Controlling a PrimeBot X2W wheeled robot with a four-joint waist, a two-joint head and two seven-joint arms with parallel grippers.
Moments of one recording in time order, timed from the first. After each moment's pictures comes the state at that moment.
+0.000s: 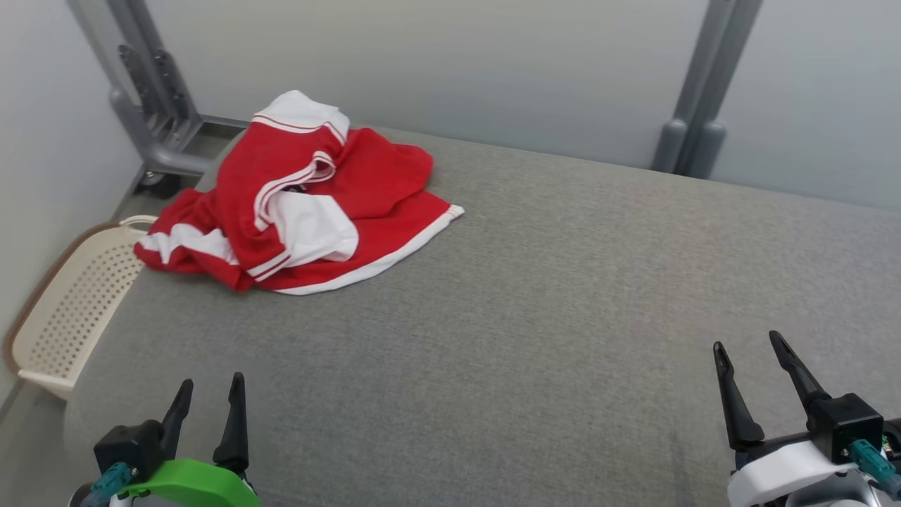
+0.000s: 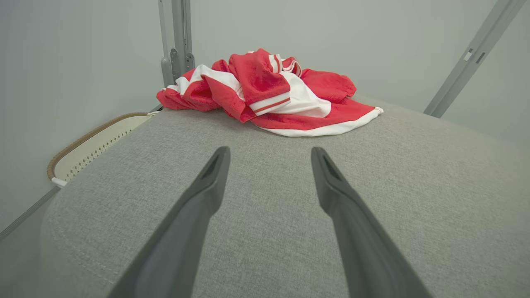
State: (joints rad) left arm -0.07 0.18 -0.10 0.46 -0.40 -0.13 -0.26; right arm 0.08 -0.16 -0.03 0.11 0.06 0.13 -0.26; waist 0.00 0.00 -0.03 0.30
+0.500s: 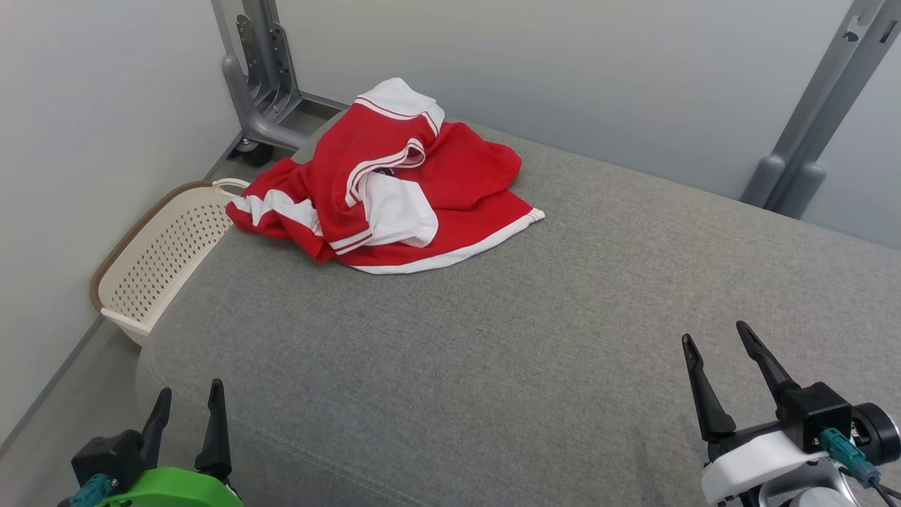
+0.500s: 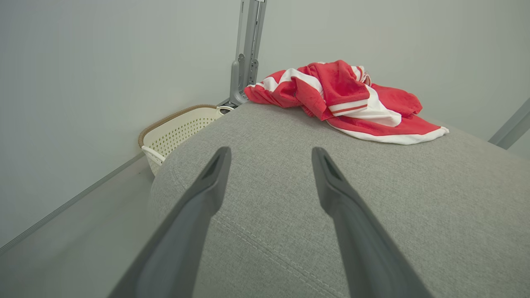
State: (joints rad) left arm -0.05 0.18 -0.03 0.44 -0.39 -0.13 -0.26; right arm 0.03 -0.15 0.04 0.13 0.06 0.13 -0.26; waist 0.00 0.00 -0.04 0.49
